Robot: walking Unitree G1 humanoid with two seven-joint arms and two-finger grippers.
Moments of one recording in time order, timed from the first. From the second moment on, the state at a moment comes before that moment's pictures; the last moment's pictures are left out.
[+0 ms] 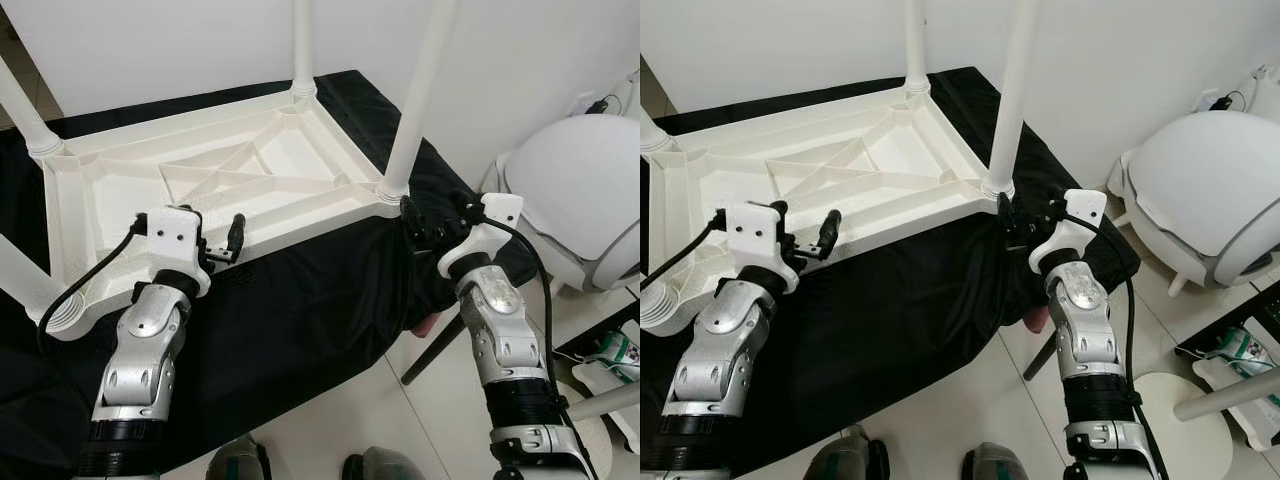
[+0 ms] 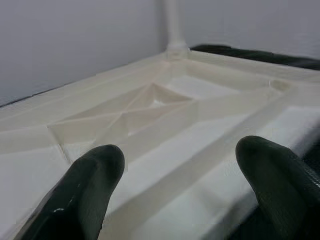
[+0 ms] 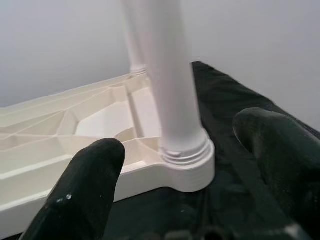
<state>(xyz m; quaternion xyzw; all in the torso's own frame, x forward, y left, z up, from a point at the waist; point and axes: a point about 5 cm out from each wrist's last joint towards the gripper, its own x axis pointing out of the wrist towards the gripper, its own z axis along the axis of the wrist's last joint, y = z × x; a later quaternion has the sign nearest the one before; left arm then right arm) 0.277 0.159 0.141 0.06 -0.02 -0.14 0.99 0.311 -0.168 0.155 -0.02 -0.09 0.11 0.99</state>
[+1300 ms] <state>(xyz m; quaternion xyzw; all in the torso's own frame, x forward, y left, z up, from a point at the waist) 0.315 0.170 0.112 0.13 0.20 -0.23 0.94 0.304 -0.152 0.153 -0.05 -0.10 0.15 0.98</state>
